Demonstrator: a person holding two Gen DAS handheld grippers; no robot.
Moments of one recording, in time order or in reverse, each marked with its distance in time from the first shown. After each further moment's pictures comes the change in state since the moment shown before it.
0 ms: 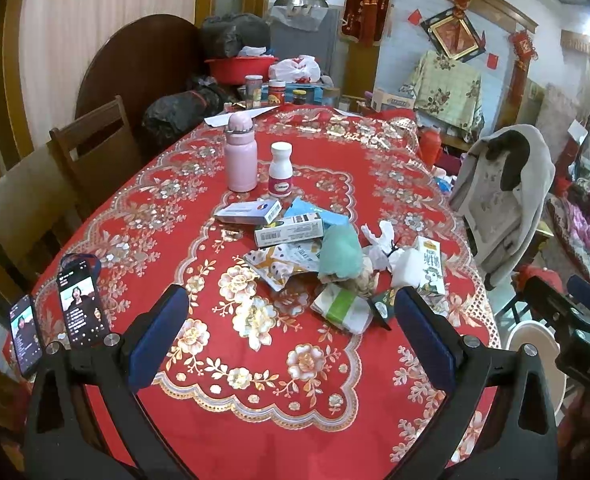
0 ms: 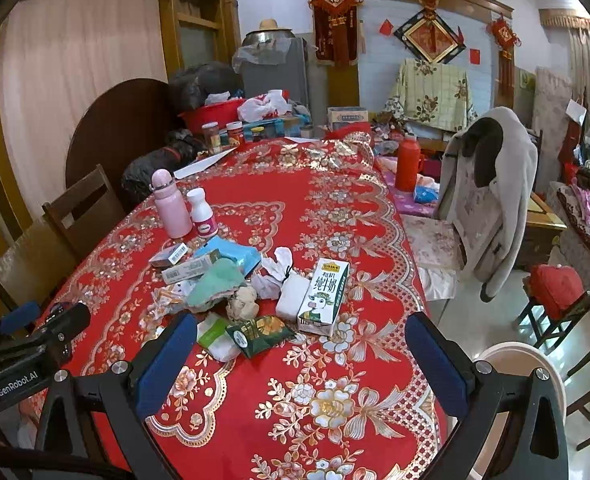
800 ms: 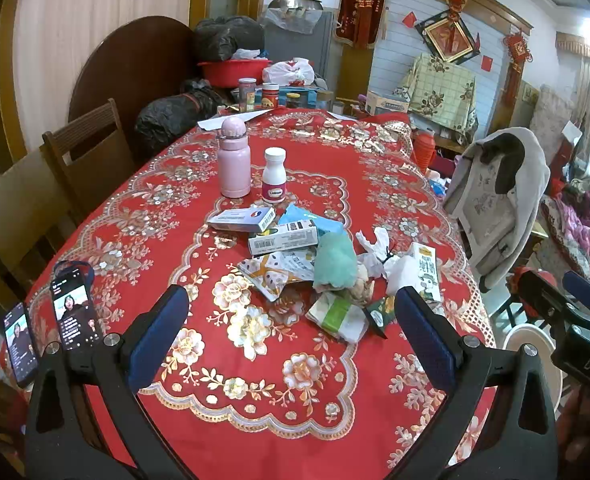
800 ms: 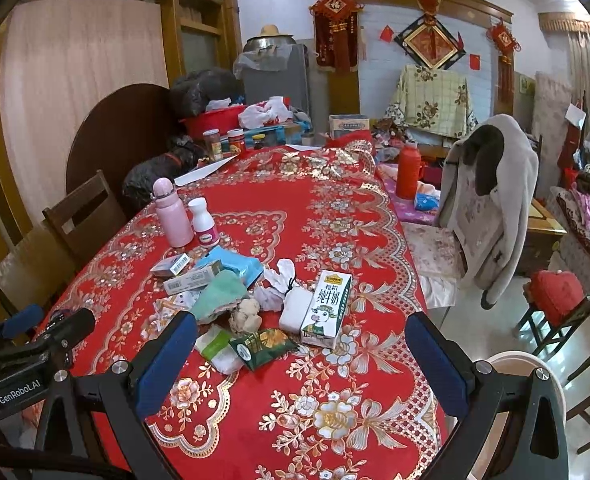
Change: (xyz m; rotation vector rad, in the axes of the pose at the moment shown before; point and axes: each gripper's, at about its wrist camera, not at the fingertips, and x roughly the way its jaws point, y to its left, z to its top) left arm 0.001 -0.003 0.009 0.001 -0.007 -0.019; right arm -0.001 0.003 0.011 0.000 -0.018 -0.001
